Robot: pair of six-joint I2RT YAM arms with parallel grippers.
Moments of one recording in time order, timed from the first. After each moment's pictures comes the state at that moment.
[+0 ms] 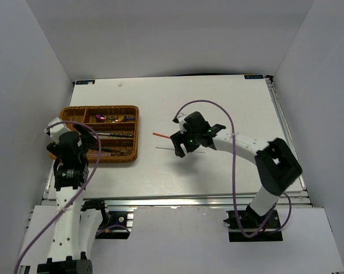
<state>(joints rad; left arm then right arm) 0.09 0.72 0.76 -0.45 -0.44 -0.43 0.71 1.60 1.04 -0.32 -0.17 0.11</state>
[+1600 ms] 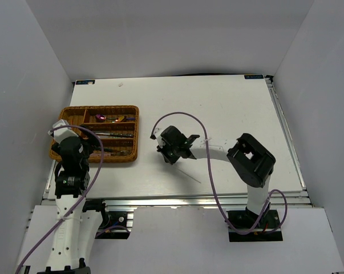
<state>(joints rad) 0.04 0.58 0.68 -0.44 -0.33 -0.44 0.94 1.91 1.18 -0.20 -0.10 -0.02</state>
